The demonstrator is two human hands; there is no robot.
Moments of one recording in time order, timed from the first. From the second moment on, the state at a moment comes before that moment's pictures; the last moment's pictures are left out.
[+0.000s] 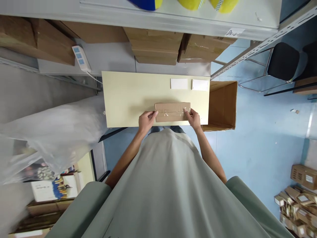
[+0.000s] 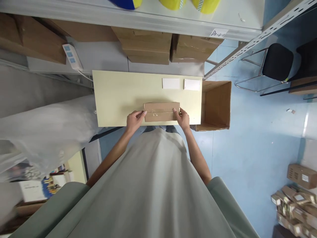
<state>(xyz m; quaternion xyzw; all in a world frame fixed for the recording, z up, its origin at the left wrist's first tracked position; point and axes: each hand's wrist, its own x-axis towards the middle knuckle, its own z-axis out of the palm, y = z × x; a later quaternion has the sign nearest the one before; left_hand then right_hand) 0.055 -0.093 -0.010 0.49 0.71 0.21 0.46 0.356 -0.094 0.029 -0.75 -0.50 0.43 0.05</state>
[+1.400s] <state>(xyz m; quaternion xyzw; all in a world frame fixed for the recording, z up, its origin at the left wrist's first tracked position) 0.260 -0.298 -0.044 0.31 0.80 0.31 0.40 0.552 -0.244 -0.059 -0.60 -0.61 0.45 0.25</state>
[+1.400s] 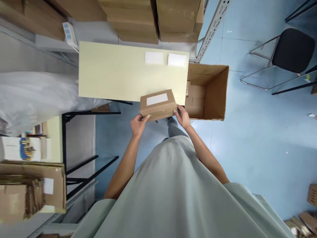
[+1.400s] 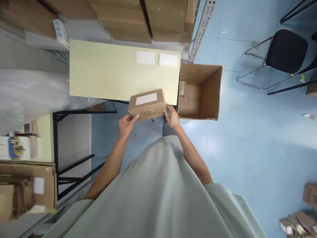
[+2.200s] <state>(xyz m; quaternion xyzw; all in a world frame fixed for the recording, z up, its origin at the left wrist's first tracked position) 0.568 -0.316 -0.054 0.37 0.72 0.18 0.56 0.868 -0.335 -0.049 -0.74 -0.54 0.29 0.26</state>
